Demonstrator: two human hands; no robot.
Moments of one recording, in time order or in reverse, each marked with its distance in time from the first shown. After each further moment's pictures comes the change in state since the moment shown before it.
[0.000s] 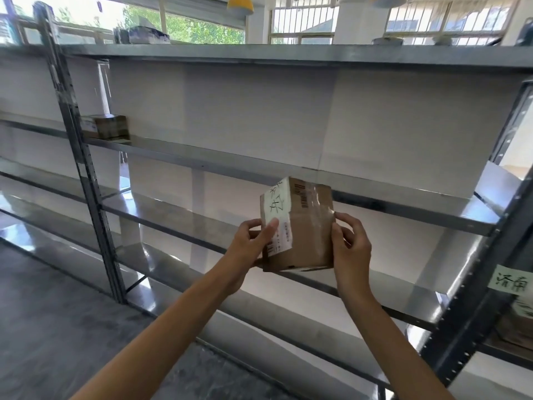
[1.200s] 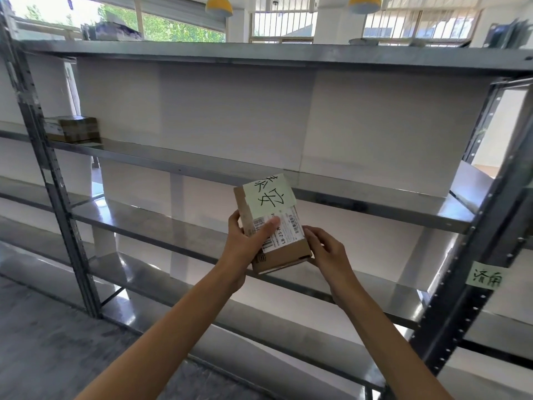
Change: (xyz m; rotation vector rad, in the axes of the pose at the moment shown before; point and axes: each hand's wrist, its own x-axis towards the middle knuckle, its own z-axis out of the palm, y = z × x) left_hand 0.035 -0.002 0.031 -0.116 0.089 0.038; right_hand 0.017 0.008 -0.012 -0.105 -0.337 0.132
